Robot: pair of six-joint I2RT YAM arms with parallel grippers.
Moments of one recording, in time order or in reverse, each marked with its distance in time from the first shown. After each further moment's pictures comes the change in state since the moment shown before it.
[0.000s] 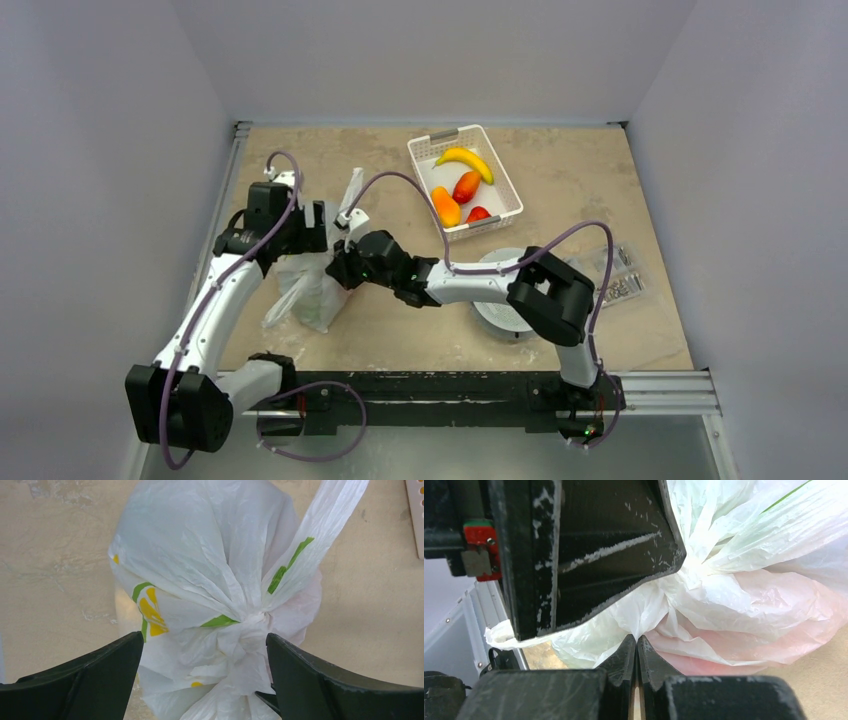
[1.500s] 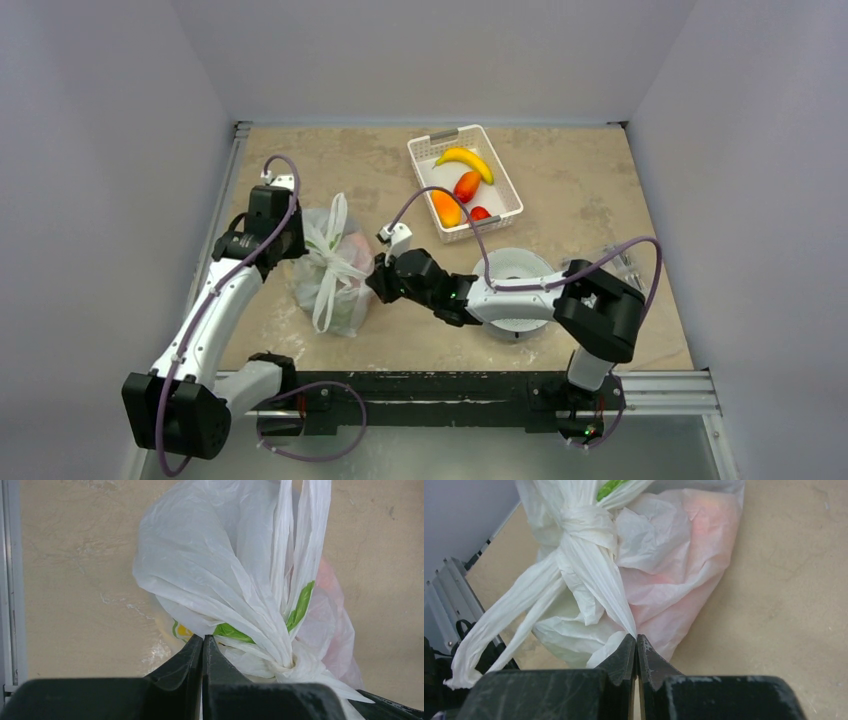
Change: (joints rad) left arm -0.019 -0.040 0.000 -0.048 -0.108 -0.018; right arm 0.001 -0.251 -0.324 0.015 0.134 0.042
